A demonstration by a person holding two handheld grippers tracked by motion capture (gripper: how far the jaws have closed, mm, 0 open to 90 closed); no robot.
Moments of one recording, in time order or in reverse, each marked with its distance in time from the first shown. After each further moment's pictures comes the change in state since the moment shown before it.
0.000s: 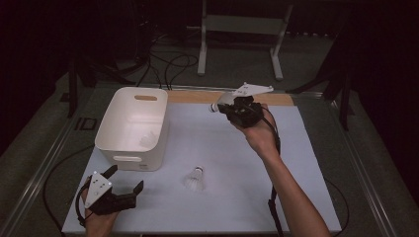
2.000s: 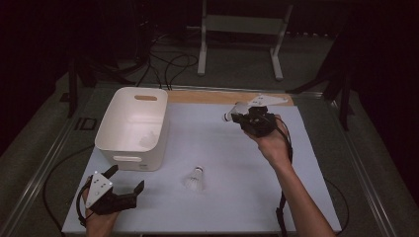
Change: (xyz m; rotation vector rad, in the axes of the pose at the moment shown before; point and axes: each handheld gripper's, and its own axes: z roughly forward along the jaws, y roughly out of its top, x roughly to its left) left arm -0.001 0.000 0.001 0.000 0.001 -0.003; right arm -0.018 -0.037 -0.019 0.037 -0.027 0.061
